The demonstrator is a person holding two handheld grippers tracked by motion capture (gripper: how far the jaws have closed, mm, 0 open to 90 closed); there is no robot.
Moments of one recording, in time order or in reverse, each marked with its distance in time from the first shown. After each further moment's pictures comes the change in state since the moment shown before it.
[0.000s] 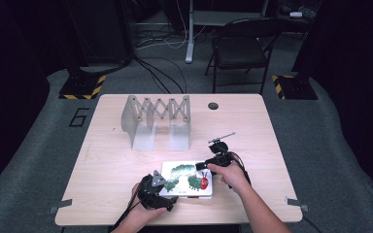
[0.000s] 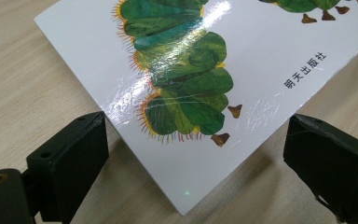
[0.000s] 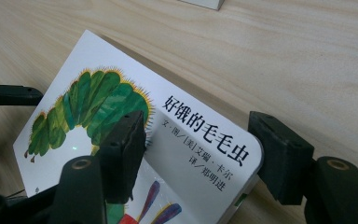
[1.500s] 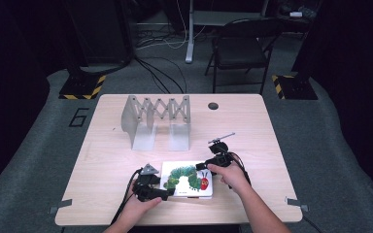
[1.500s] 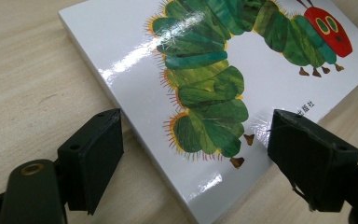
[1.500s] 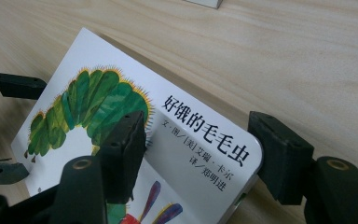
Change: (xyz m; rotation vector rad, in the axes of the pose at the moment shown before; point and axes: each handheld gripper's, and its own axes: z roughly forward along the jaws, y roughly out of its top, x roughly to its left) left arm 0.026 0.003 -0.002 -0.056 -0.126 -0.215; right arm 0.000 -0.001 0.000 -0.002 -0.006 -0.005
